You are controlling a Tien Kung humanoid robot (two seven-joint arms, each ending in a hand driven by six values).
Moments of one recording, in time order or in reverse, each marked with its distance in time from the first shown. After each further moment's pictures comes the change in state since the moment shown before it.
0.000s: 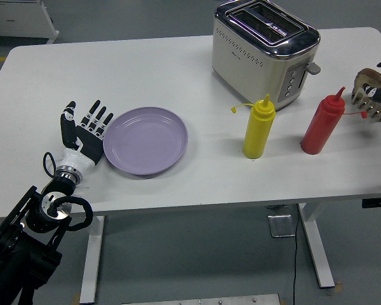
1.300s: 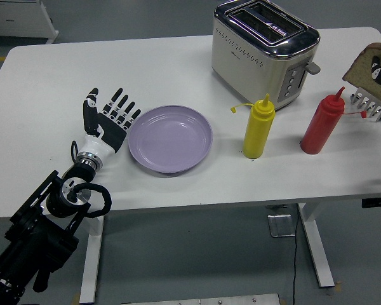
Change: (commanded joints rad) left arm -0.094 -0.037 0.049 0.034 -0.010 0.028 -0.041; right arm 0.021 -0.014 -0.020 0.047 0.030 -0.161 0.085
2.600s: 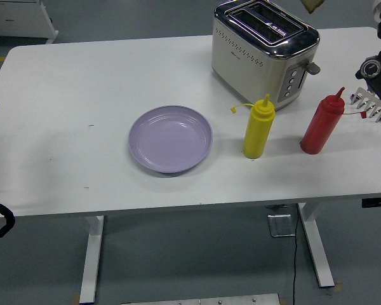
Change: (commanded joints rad) left arm 0.349 0.105 -0.551 -0.410 -0.048 0.043 0.021; right arm 0.407 0.070 -0.216 0.186 0.482 -0.036 -0.220
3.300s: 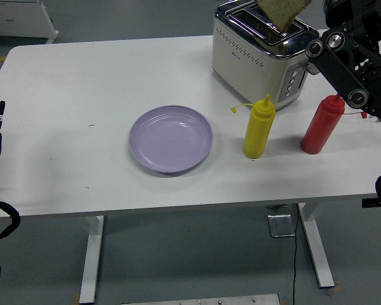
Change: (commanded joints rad) left arm -0.013 -0.003 0.027 0.011 0.030 0.006 -0.005; right arm 0.165 0.188 -0.055 -0.258 -0.101 0.087 -0.232
